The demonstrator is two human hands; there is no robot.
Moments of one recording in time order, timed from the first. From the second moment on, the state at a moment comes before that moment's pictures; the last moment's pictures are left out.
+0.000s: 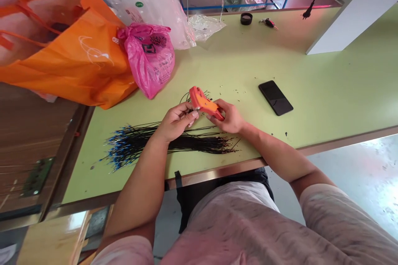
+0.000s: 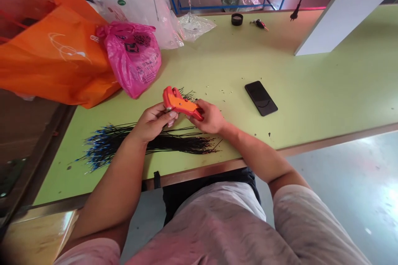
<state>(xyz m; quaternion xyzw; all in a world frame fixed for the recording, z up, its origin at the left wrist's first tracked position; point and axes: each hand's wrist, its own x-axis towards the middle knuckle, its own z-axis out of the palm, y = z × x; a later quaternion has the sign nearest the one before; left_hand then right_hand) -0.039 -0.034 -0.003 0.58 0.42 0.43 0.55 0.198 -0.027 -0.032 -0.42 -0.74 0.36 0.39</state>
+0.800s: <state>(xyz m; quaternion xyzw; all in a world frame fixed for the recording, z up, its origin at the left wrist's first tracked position) -0.040 -0.020 -0.011 0.47 0.47 0.64 0.38 0.229 -0.013 -0.006 -0.20 -0.48 0.82 0.25</state>
